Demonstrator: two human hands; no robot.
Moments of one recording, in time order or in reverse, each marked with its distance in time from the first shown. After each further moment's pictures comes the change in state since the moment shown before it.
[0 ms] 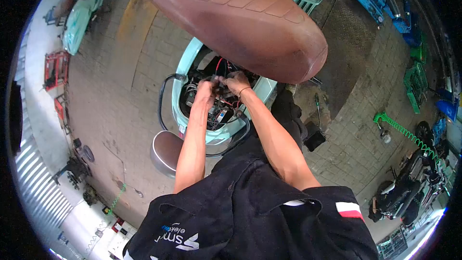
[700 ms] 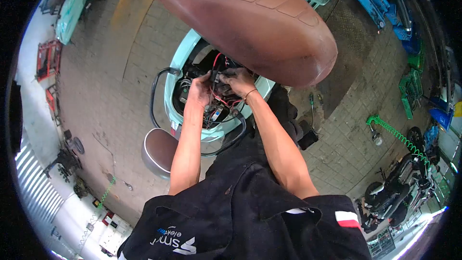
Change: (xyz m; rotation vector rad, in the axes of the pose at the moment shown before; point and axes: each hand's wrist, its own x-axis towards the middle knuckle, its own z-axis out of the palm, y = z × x) left_hand 0.016 -0.013 -0.012 -0.689 -0.187 -0.266; right_hand -0.014 -0.009 -0.010 0.093 -0.066 0.005
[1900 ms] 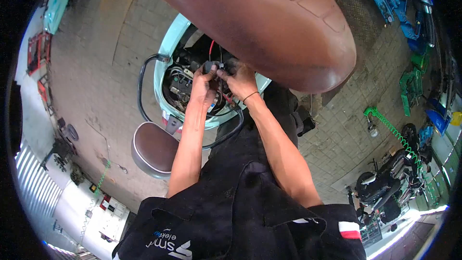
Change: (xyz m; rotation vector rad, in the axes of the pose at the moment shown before) left_hand -0.010 -0.036 0.024 0.219 0.144 0.315; right_hand 0.004 0.030 -0.007 -0.485 0.233 -0.349
